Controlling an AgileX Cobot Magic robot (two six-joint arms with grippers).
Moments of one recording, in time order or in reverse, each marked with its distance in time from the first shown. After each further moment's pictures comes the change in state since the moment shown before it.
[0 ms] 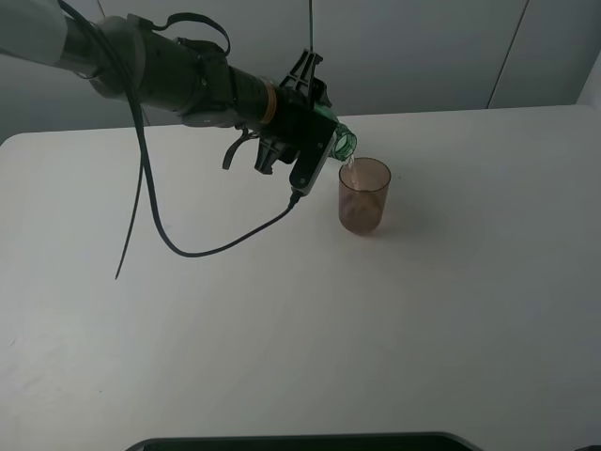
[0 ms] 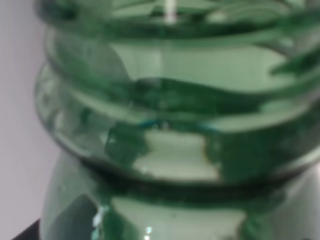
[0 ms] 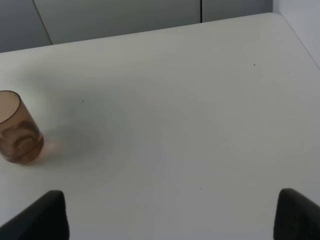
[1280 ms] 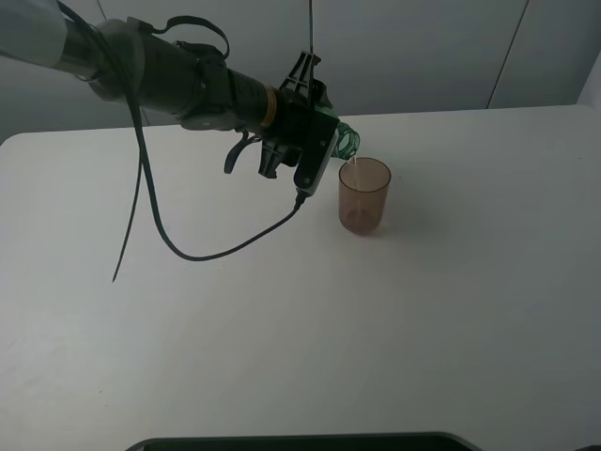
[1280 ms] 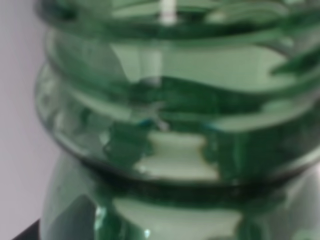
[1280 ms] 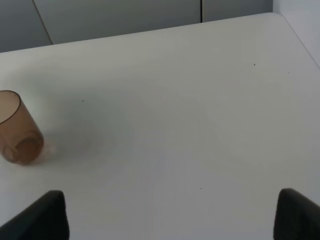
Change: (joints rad) left arm 0.000 0.000 0.012 -0.015 -0.023 -0.050; right arm 0.000 0.000 0.000 0.000 0.000 0.000
